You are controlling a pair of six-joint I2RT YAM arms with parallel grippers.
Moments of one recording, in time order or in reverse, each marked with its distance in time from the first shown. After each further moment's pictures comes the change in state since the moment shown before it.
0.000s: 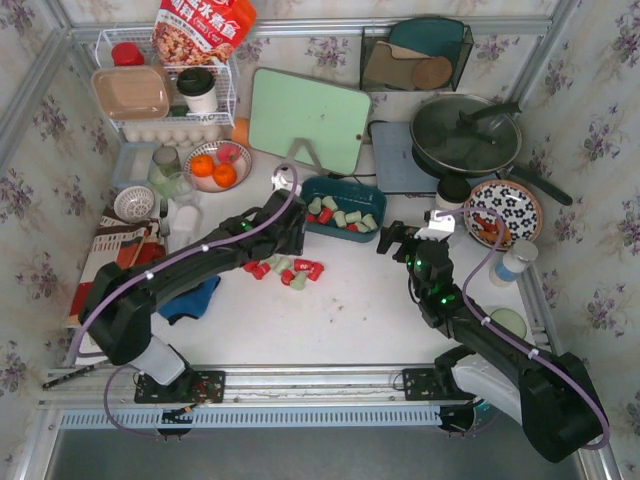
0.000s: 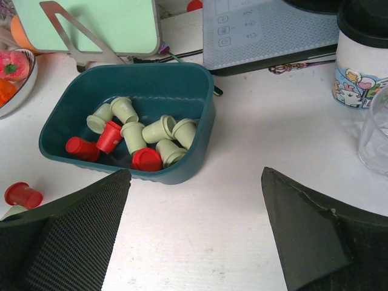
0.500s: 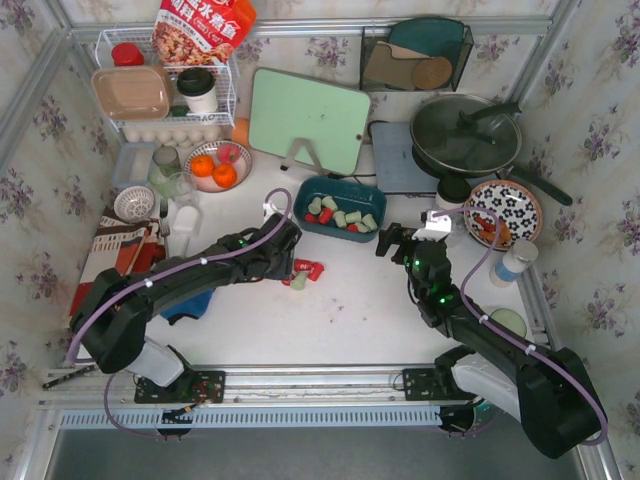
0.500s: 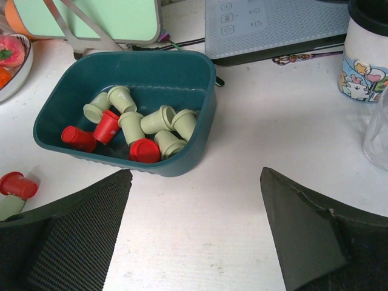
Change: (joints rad) left arm -0.021 -0.097 -0.205 -0.081 0.013 -0.095; right arm 0.000 0.019 -0.007 0.003 -0.024 -0.008
